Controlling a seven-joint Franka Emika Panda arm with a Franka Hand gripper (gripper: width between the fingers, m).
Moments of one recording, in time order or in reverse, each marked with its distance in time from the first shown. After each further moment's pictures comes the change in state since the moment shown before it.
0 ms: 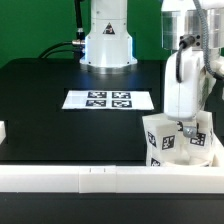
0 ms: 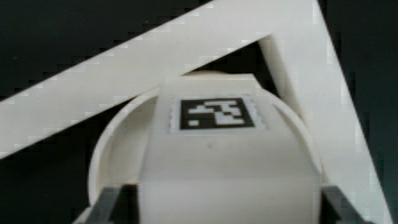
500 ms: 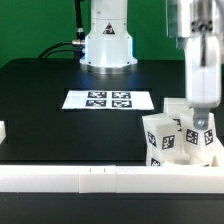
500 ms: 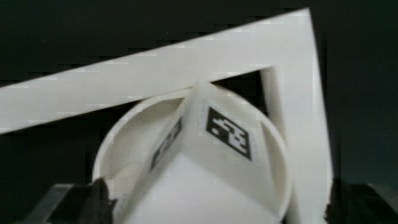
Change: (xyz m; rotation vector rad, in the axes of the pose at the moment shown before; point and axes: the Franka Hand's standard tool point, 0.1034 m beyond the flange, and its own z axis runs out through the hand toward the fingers) arm -0.015 -0.001 -0.033 -0.012 -0.031 -0.372
